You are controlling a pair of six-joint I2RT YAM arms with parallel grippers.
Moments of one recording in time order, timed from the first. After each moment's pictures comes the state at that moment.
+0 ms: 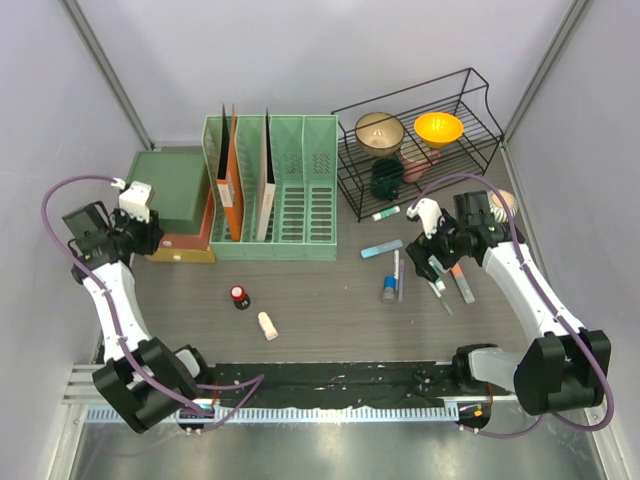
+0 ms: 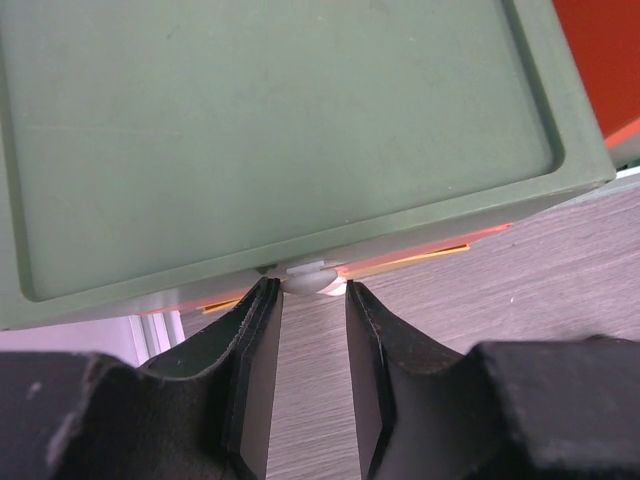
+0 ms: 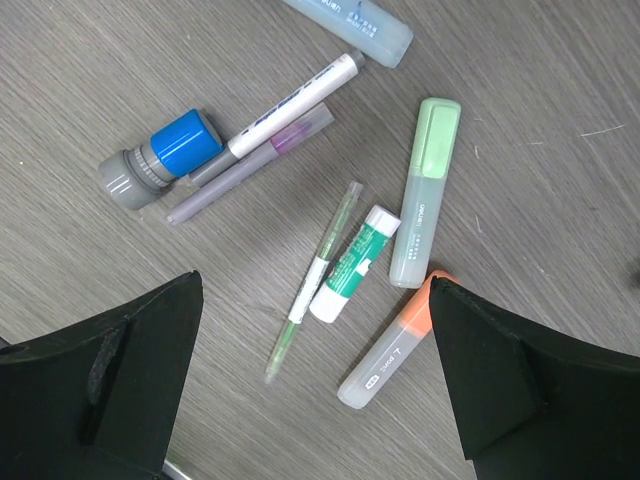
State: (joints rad) left arm 0.57 1.12 0.94 -0.52 0.65 0.62; right arm 0.11 1.18 0.93 -0.78 -0.34 -0.66
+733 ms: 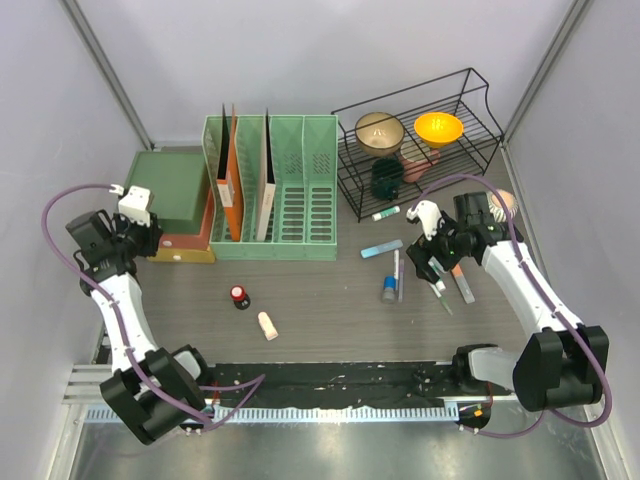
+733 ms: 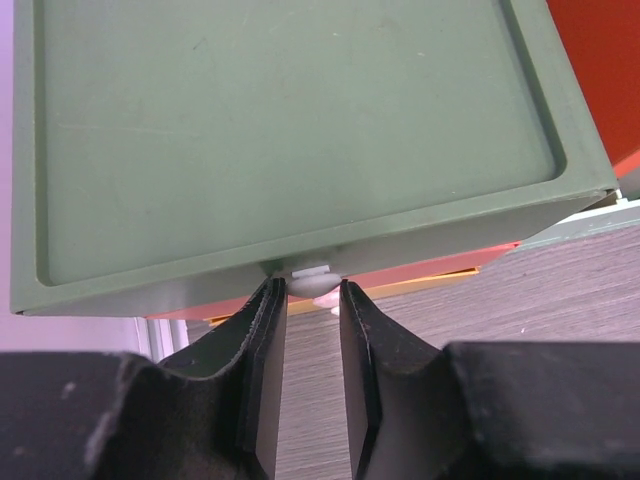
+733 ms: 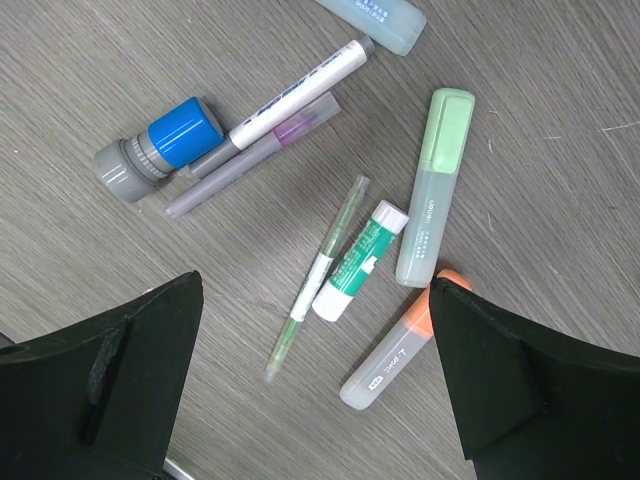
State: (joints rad) left arm 0.58 1.04 0.83 -0.36 0.65 0.54; right arm 0.10 1.20 0.91 -0.78 -0.35 -0.68
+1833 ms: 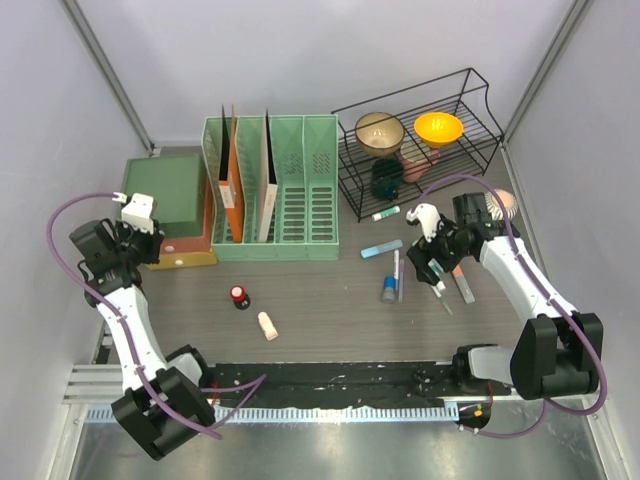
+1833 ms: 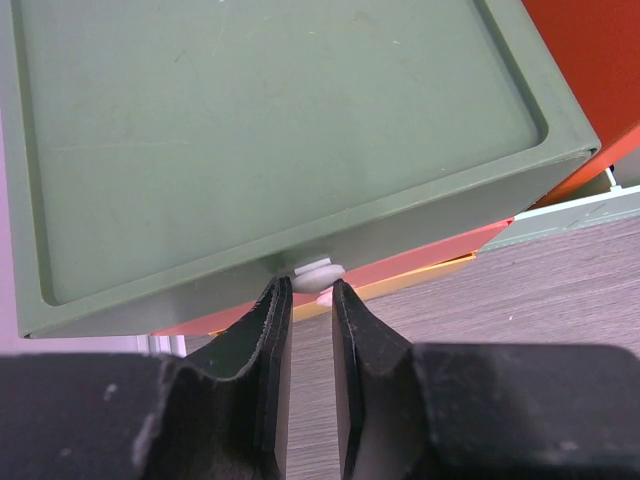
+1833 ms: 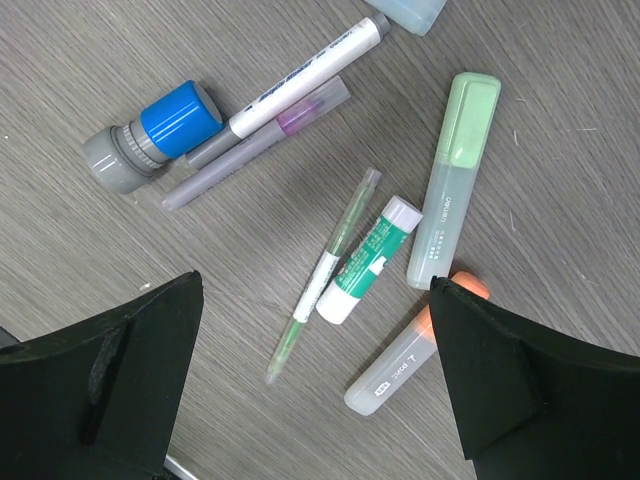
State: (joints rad) left arm 0.58 0.93 0.78 -0.39 0.64 0.53; right arm 0.07 1.26 0.90 -0.78 -0.37 -0.70
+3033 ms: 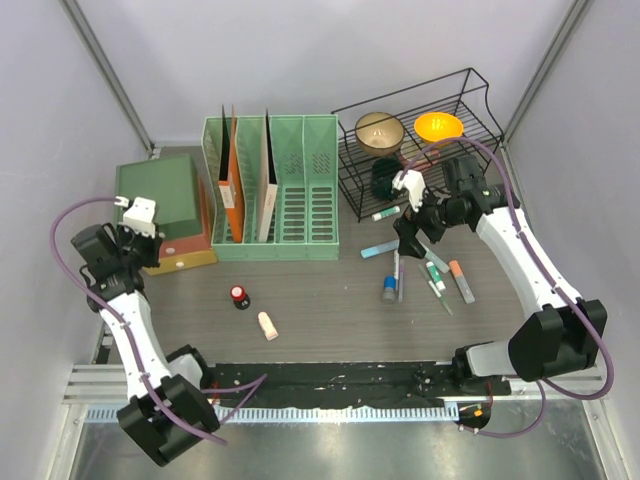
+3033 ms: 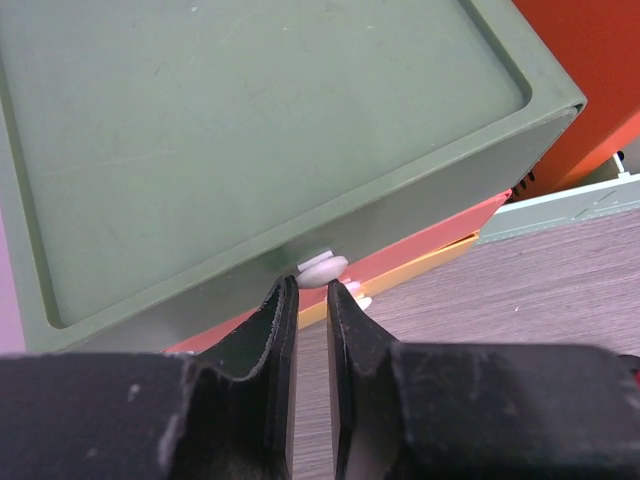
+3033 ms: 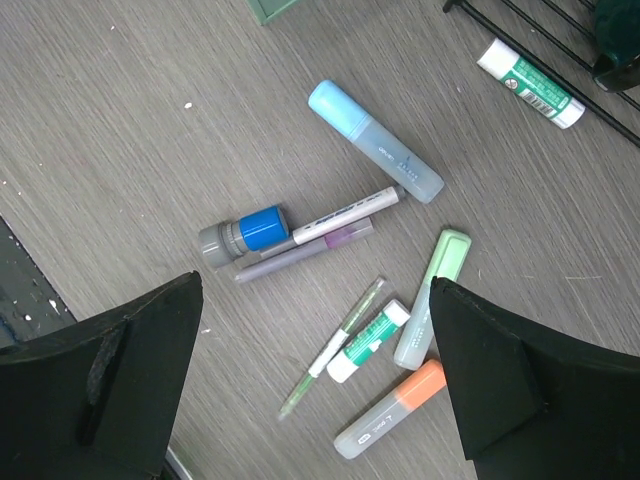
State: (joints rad) left arm 0.58 0.88 0.75 -0.40 0.61 0.55; right arm 0.19 1.36 1.26 -0.94 -0.52 -0.68
